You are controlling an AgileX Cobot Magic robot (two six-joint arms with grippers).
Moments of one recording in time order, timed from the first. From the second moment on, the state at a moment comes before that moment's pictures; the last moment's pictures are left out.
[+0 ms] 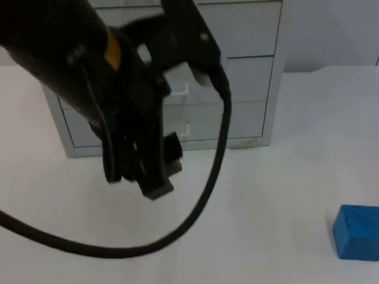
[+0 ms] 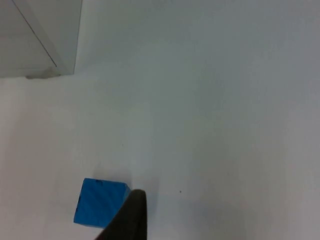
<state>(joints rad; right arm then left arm) 0.01 0.78 -0.67 0.06 0.76 -0.06 -0.74 1.55 -0.91 0.22 0.51 0.31</state>
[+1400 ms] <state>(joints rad) 0.01 0.78 -0.65 0.06 0.73 -0.06 -0.65 2.13 -1.19 1.06 0.42 -0.17</state>
